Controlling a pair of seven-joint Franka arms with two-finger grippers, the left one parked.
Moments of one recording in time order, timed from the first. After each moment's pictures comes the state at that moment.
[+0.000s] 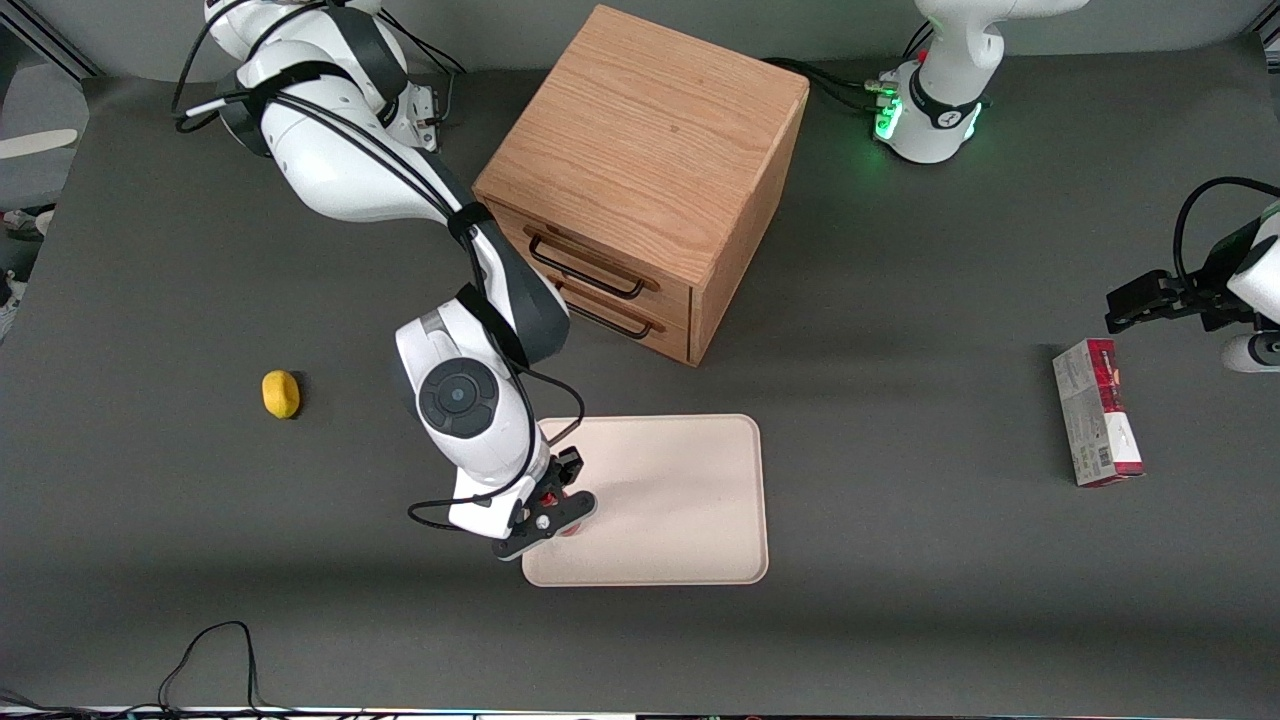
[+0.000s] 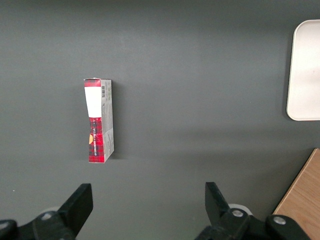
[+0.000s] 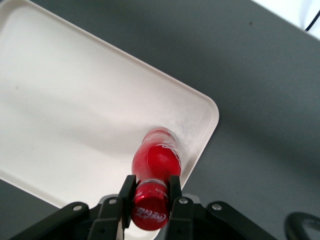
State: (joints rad) arm 0.44 0.97 0.09 -0.86 -0.12 1.93 0.04
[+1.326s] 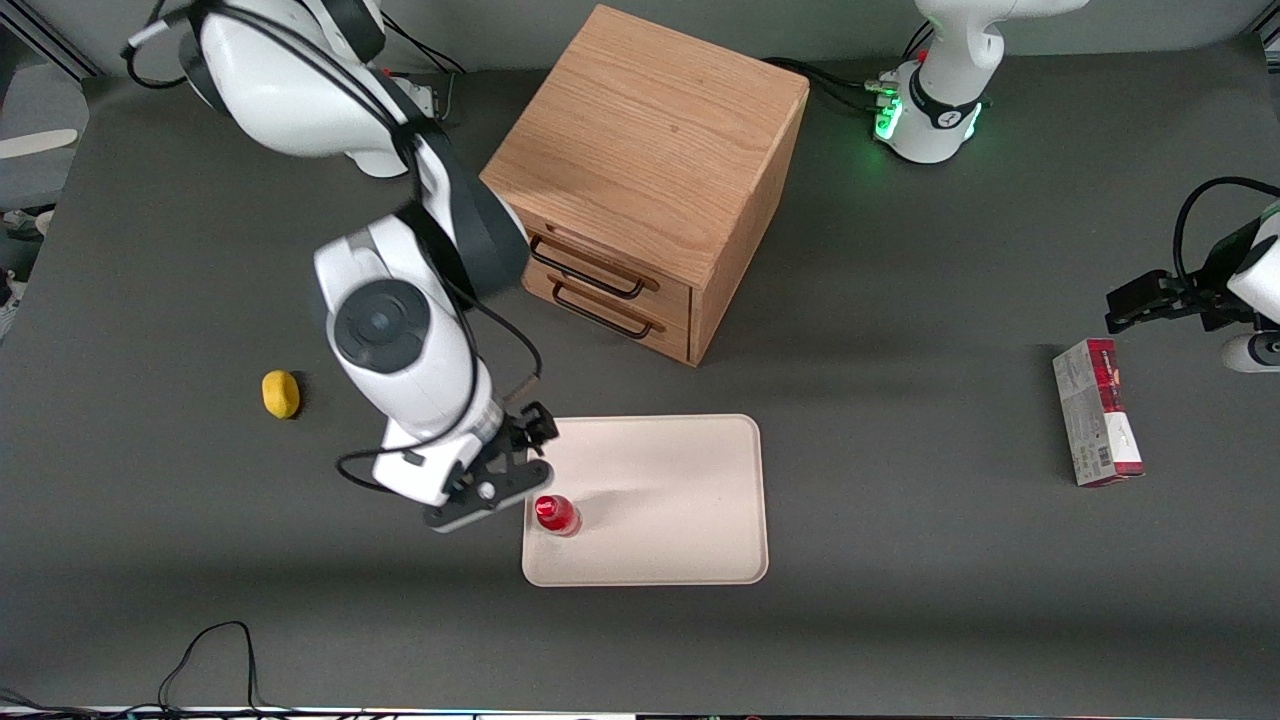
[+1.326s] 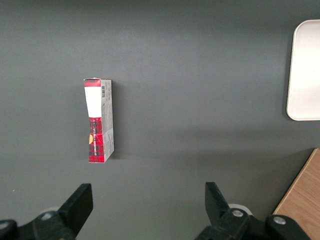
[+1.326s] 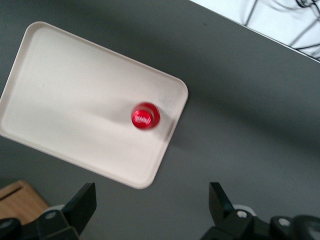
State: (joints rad) arm 0.44 0.75 0.07 -0.83 -0.12 1.63 0.12
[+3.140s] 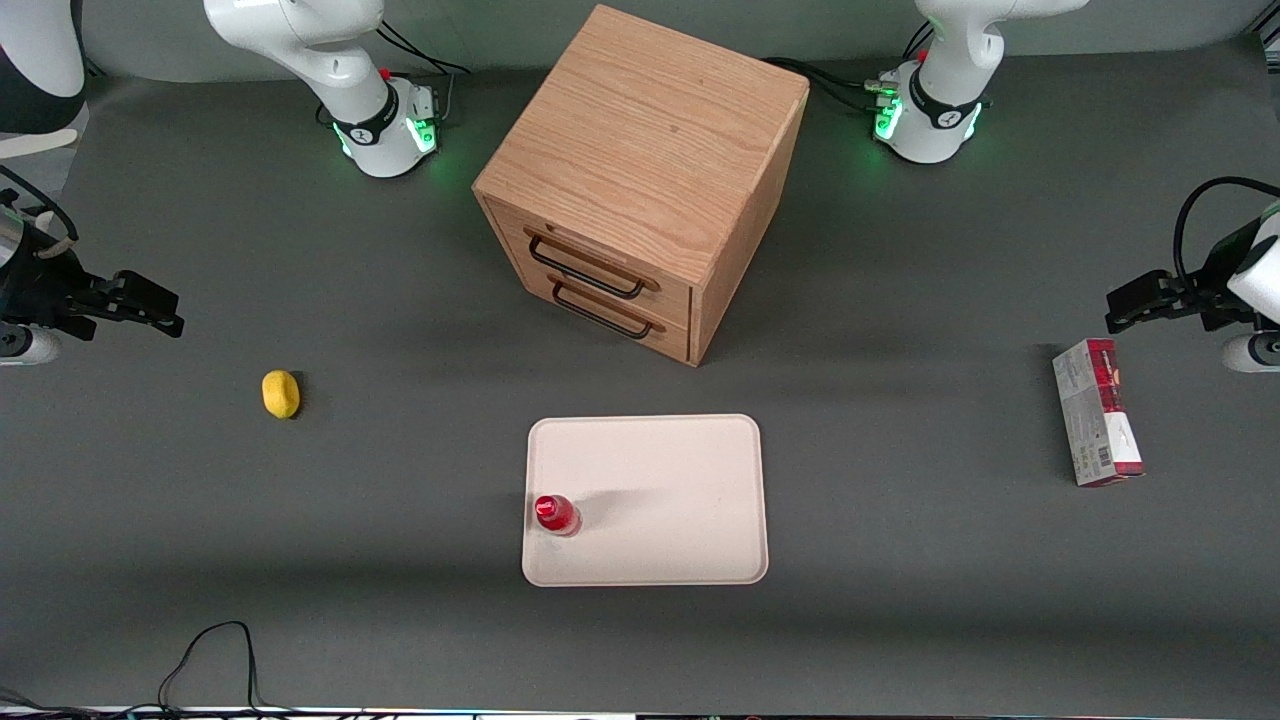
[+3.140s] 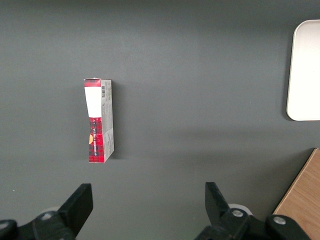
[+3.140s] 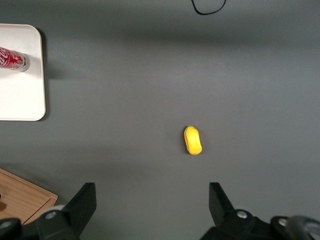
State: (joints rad) arm 0.11 0.06 -0.11 -1.56 -0.04 1.62 -0.02
